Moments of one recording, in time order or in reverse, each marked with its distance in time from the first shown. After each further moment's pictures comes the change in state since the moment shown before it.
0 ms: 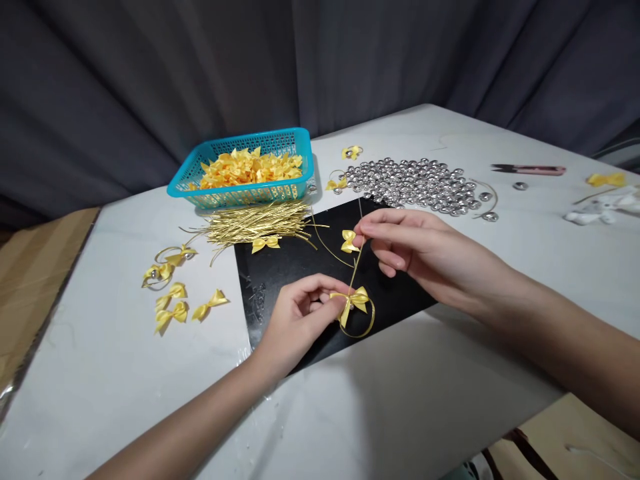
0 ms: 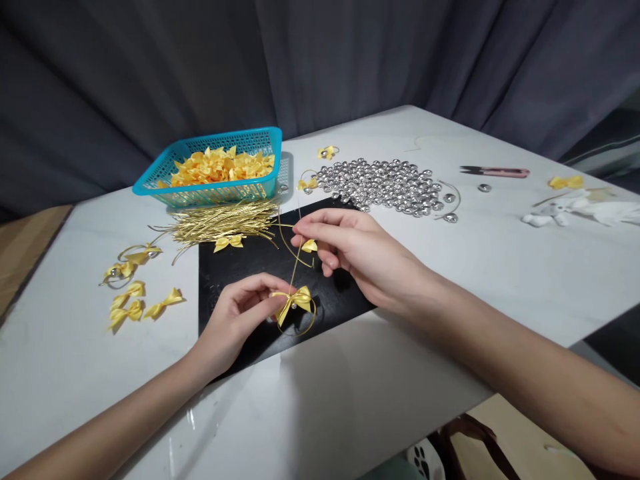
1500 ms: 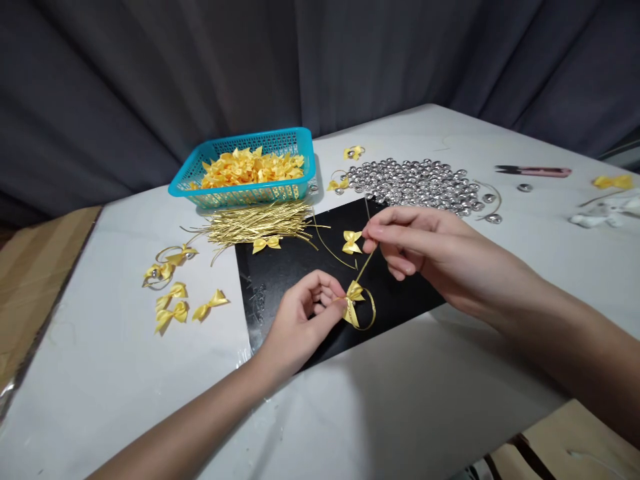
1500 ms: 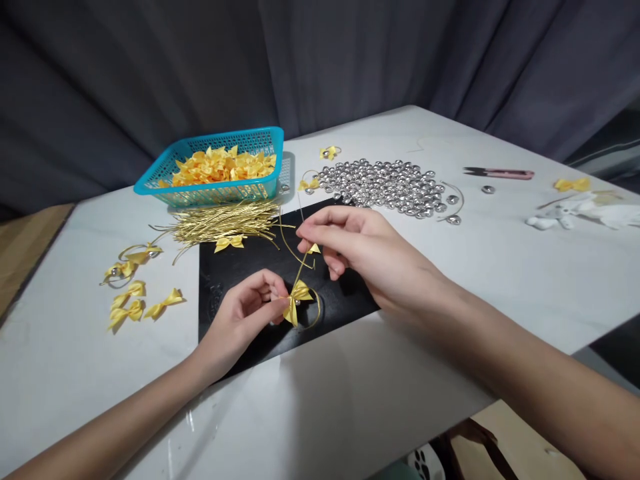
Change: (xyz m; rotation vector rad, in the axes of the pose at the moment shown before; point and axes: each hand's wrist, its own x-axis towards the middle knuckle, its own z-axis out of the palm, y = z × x) left_hand 0.002 -0.001 0.002 -0.014 -0.062 0.030; right_hand -0.005 -0.003 -0.001 -0.124 0.019 -0.058
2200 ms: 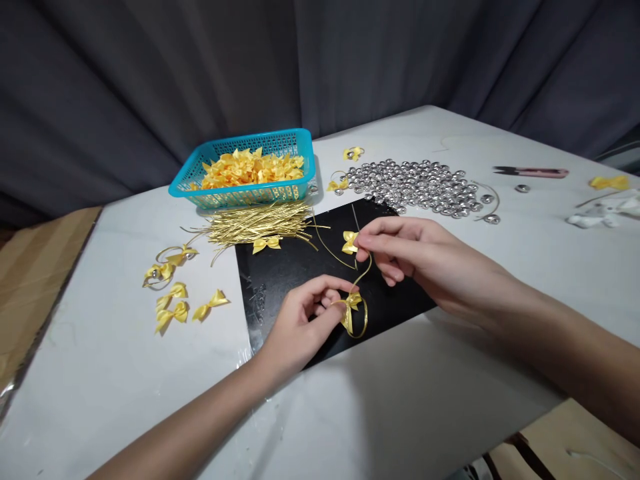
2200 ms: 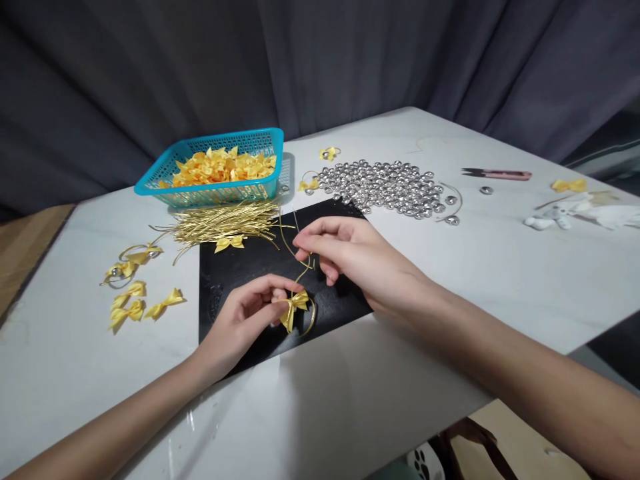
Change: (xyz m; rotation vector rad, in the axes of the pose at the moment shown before) left_hand -0.001 0.000 -0.001 0.060 -0.039 -0.025; right_hand 0.003 0.006 0.001 -0.049 -0.024 0.052
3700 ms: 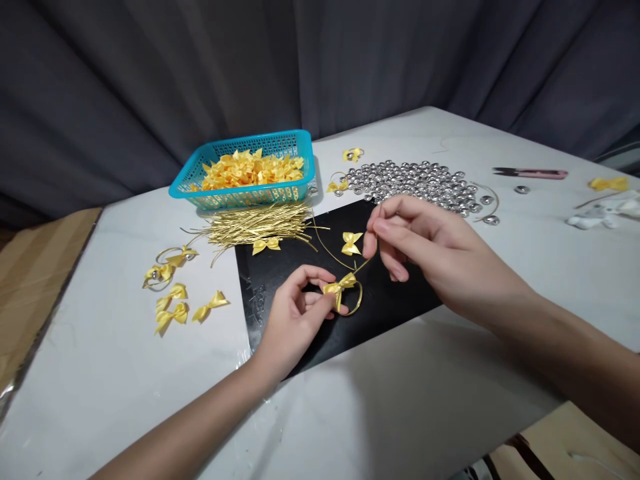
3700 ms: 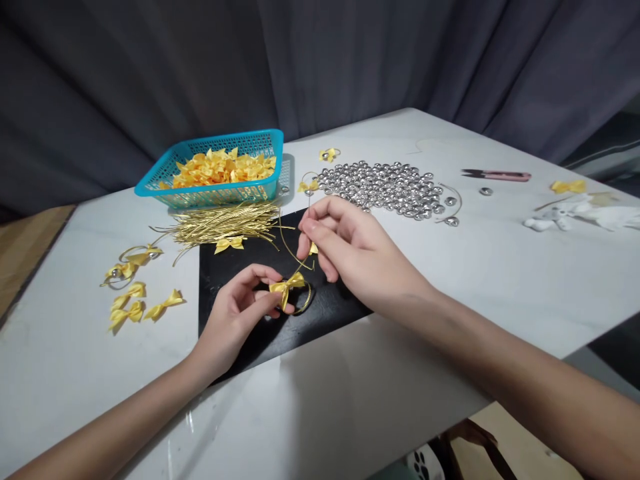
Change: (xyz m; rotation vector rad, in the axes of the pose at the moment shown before) left_hand 0.003 0.000 0.001 -0.153 0.170 -0.026; right_hand -0.008 -0.010 0.003 -0.134 0.041 -0.241
